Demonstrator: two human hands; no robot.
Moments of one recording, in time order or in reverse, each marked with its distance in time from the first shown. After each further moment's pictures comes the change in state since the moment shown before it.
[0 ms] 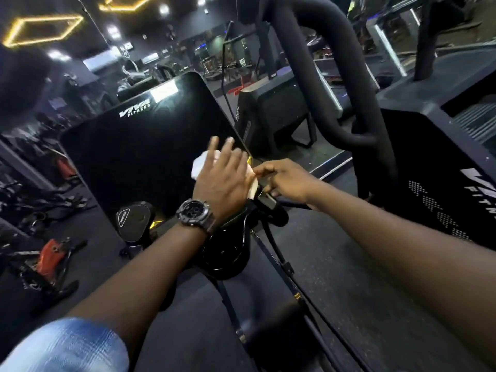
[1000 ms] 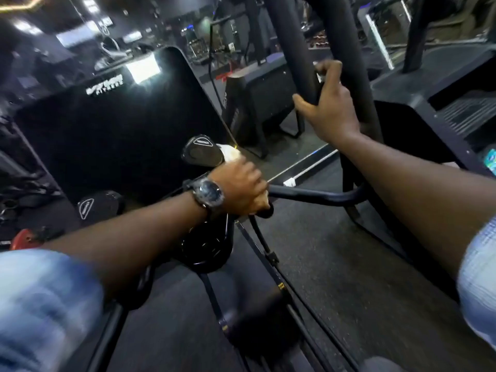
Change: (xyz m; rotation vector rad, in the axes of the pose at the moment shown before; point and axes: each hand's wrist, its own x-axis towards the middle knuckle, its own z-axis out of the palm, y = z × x) left_hand 0.031 0.037 0.028 0.082 -0.040 0.624; right_hand 0.047 0.025 -0.108 -0.394 0.724 -0.290
